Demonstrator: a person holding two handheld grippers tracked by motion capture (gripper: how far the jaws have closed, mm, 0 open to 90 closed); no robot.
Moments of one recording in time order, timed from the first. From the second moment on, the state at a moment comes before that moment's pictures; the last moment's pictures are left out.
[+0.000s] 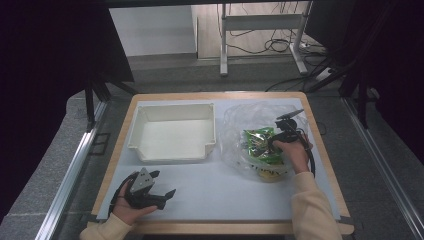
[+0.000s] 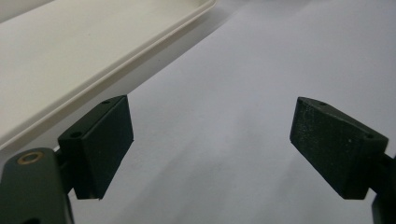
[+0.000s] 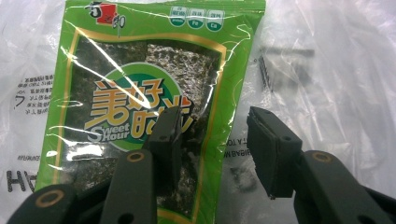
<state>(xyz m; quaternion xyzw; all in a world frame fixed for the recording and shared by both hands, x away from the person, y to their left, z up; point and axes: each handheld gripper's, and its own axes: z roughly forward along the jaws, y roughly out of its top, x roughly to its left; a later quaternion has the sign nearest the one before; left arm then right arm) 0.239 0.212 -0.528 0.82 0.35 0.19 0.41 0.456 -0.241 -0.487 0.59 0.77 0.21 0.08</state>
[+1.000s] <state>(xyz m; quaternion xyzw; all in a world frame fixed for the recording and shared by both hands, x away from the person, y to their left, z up) 0.238 0.214 -0.527 0.82 0.35 0.19 0.41 0.450 -0.237 -0.491 0.63 0.74 0.22 0.09</state>
